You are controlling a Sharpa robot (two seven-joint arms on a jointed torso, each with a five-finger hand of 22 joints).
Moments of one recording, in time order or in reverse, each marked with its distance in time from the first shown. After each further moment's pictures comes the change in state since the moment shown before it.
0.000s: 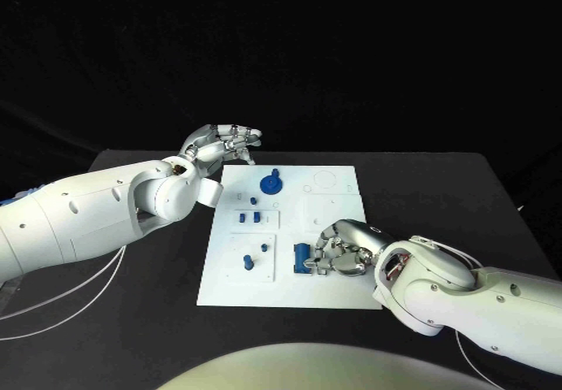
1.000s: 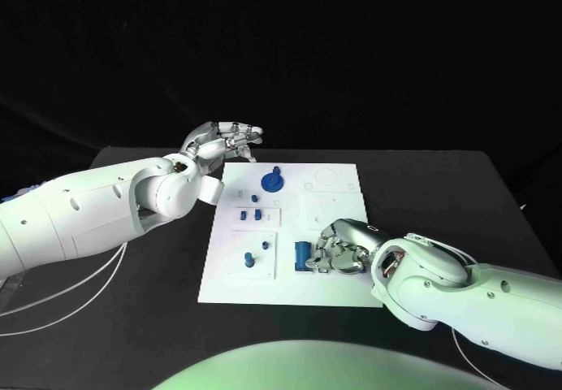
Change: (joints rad) left arm 0.000 -0.002 0.000 0.001 0.000 0.000 0.000; left_hand 0.000 0.000 0.003 0.003 0.000 0.000 0.000 0.000 0.002 -0.009 0.002 0.006 0.001 0.000 0.000 0.000 0.000 0.000 0.004 0.004 -0.008 -0.003; right arm -0.004 0.032 -0.002 -0.038 -0.022 0.029 -0.030; right_hand 0.024 0.003 0.011 0.000 -0.008 0.014 -0.007 0.000 0.000 0.019 -0.006 0.032 0.003 0.000 -0.007 0.004 0.000 0.000 0.000 0.000 0.016 0.000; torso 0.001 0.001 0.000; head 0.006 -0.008
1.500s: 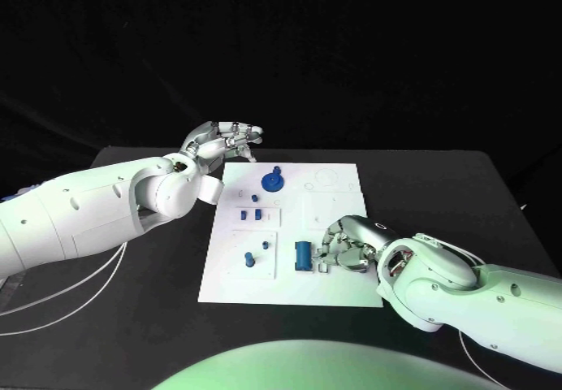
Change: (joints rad) left arm 0.000 -0.002 0.000 0.000 0.000 0.000 -0.001; left_hand 0.000 0.000 0.000 0.000 0.000 0.000 0.000 0.000 0.001 0.000 0.000 0.000 0.000 -0.004 -0.004 0.000 -0.001 0.000 0.000 0.000 0.000 0.000; right arm 0.000 -0.036 0.003 0.022 -0.031 -0.044 -0.017; right_hand 0.004 0.004 0.007 0.001 0.000 0.003 -0.003 0.000 -0.003 0.002 -0.002 -0.002 0.000 0.000 0.000 0.004 0.000 0.000 0.000 0.000 -0.001 0.000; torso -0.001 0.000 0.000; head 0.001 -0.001
